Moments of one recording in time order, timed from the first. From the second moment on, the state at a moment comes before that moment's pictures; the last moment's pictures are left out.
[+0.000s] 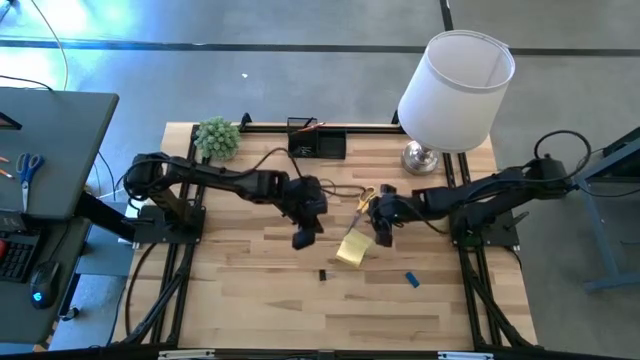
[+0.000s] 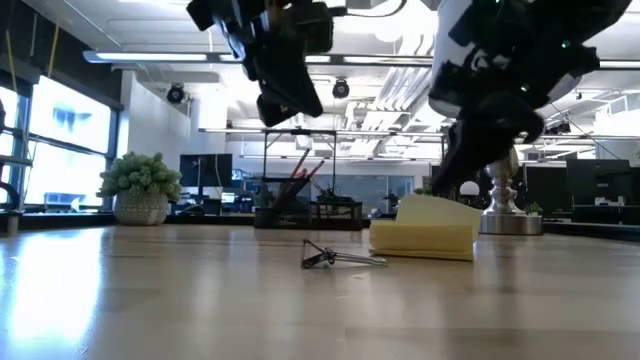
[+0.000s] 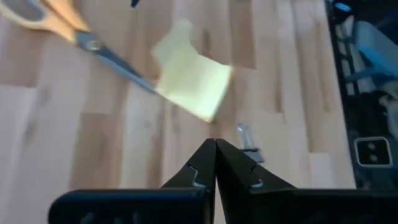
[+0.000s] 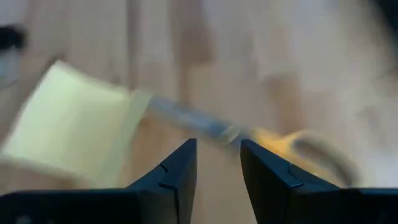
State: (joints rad) left arm 0.14 1.68 1.21 -0.43 0.29 -0.21; right arm 0.06 1.33 0.59 -0.11 0.19 0.09
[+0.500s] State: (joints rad) left arm 0.03 1.86 1.21 -0.25 0.07 -0.18; right arm 0.15 1.49 0.59 0.00 0.02 0.19
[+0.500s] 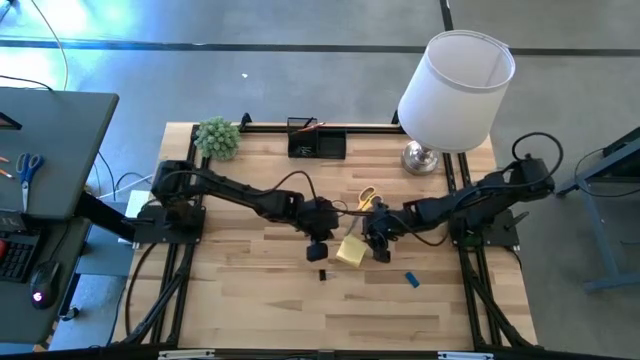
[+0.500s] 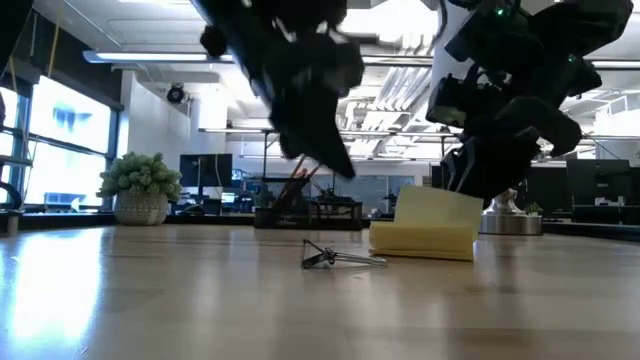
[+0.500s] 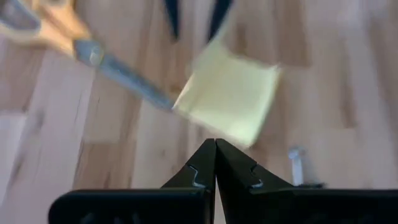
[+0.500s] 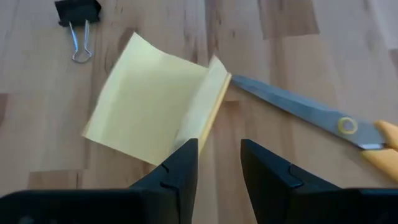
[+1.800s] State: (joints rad) left arm -0.03 2.08 1.22 -0.03 0.04 -0.19; right arm 0.30 1.49 0.59 0.08 0.24 0.38
